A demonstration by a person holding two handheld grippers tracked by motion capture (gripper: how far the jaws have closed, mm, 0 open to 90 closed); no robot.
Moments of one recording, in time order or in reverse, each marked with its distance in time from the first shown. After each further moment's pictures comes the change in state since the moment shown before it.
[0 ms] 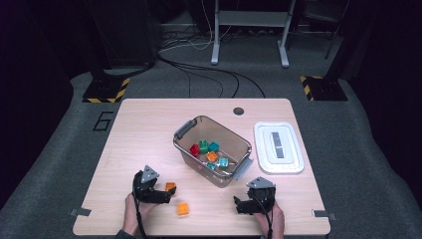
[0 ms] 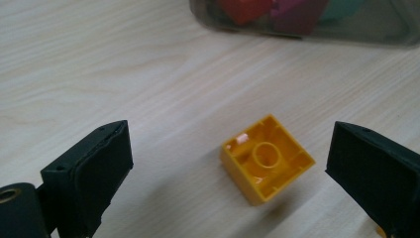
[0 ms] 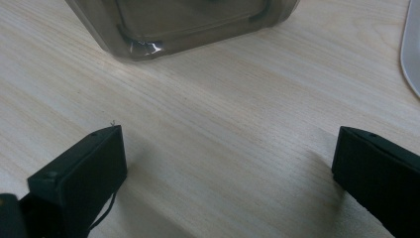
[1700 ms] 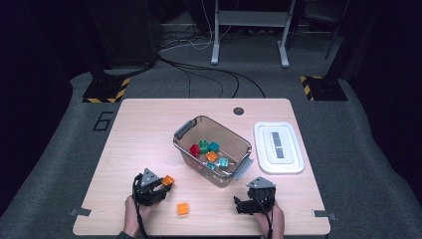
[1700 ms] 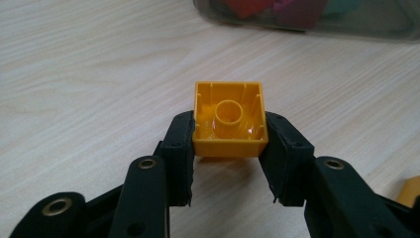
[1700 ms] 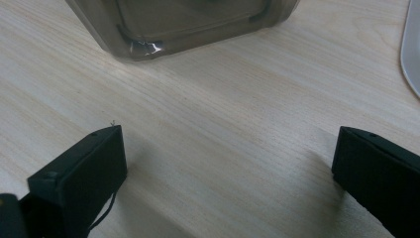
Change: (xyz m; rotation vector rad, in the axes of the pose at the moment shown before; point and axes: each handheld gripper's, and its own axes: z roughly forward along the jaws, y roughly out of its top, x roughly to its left) left arm 0.006 -0.005 -0.004 -0.015 0.002 0.003; right arm 0.000 0.000 0.000 0.000 0.000 -0.001
